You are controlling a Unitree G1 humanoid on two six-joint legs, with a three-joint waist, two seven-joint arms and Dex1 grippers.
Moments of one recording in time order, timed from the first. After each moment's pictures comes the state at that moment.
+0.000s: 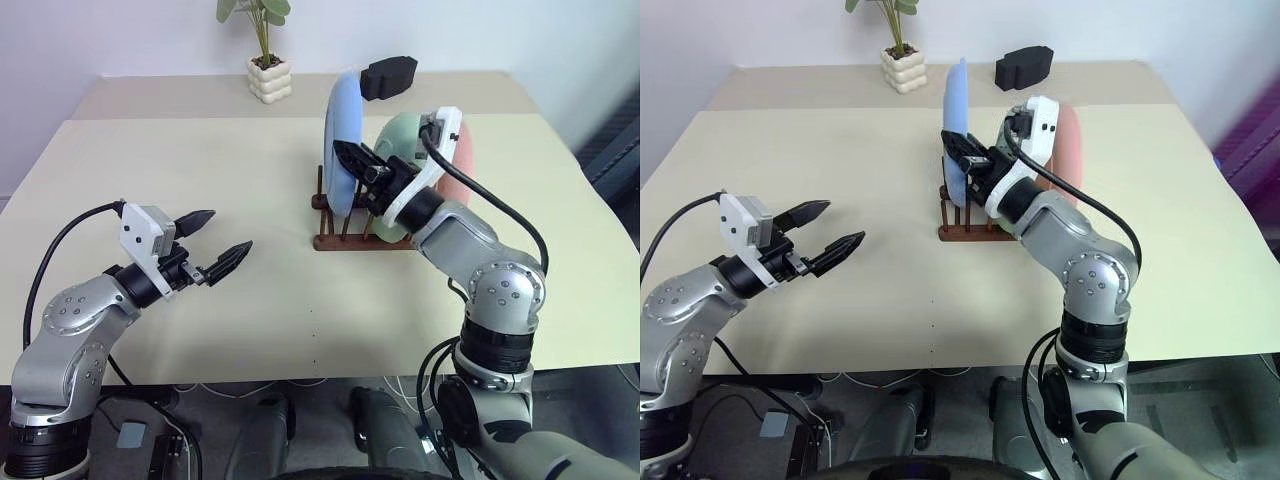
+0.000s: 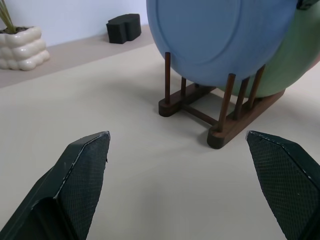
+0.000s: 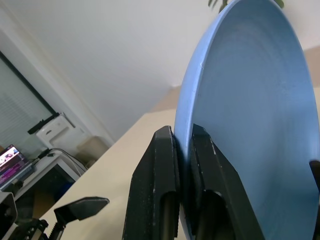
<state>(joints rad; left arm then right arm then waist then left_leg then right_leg) -0.06 0.62 0.28 -0.44 -0.58 0.46 -0.68 -0.61 -0.08 -0.17 -0.39 0.95 0.93 0.01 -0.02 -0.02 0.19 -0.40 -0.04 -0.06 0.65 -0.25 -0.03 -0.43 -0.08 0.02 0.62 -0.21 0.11</state>
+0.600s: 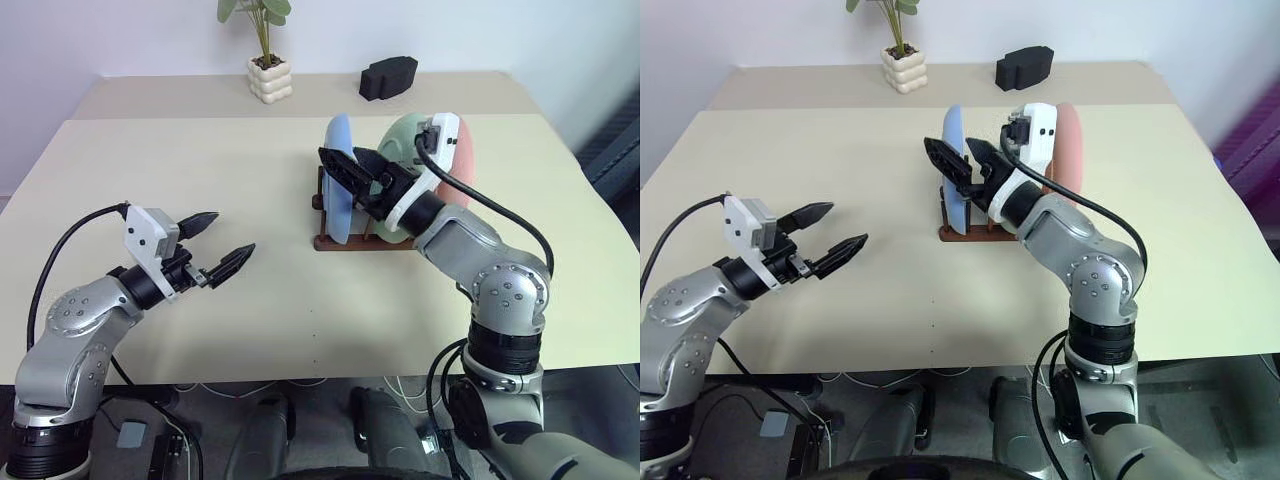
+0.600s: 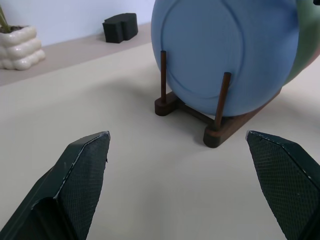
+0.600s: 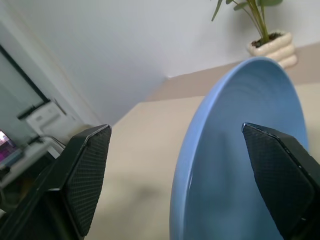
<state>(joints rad) -0.05 0.62 0.26 -0.44 -0.57 0.45 -0.68 -0.62 -0.17 -0.12 -0.39 0.91 0.90 0.06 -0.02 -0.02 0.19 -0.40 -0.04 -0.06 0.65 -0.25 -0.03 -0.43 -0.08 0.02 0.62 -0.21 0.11</state>
